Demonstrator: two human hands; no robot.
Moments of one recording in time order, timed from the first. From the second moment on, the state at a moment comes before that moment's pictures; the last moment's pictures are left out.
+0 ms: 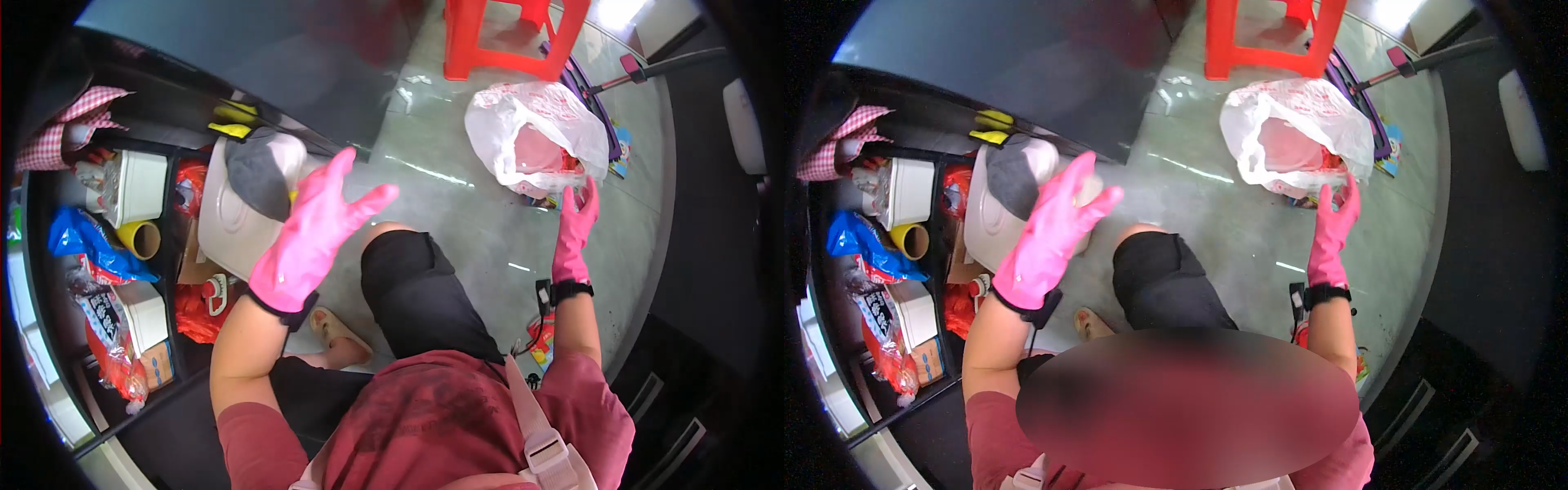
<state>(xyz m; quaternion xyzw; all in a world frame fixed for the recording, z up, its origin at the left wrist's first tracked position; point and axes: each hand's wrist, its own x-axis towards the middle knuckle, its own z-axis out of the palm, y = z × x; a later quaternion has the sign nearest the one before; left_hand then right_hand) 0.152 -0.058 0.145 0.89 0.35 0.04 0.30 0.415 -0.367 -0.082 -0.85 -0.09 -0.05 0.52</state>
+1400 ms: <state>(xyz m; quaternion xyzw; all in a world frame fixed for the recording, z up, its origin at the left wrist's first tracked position) 0.307 0.001 0.177 0.96 0.09 0.23 0.13 0.488 -0.426 -0.201 -0.87 -0.09 0.02 0.48</state>
